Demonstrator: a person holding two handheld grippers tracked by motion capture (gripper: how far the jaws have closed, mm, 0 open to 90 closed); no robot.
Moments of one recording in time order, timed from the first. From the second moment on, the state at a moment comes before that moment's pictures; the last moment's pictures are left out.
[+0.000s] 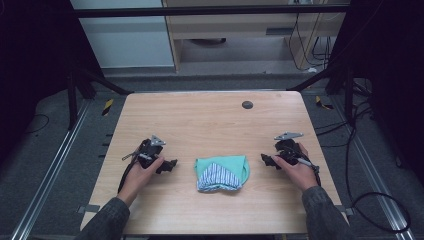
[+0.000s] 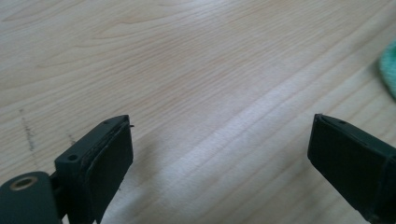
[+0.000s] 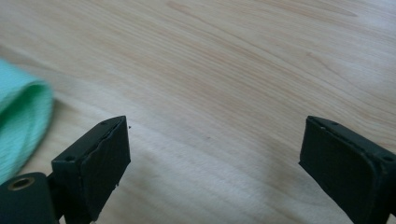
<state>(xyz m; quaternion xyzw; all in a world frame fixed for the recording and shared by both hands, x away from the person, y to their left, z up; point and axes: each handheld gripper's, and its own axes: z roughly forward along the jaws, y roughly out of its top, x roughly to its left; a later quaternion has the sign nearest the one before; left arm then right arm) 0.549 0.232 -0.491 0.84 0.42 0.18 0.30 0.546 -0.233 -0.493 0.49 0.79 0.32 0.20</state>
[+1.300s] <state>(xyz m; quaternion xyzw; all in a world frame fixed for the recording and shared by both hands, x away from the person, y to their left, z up) 0.566 0.243 -0.508 0.80 0.45 0.20 0.33 0.551 -0.215 -0.512 0.61 0.69 0.30 0.26</state>
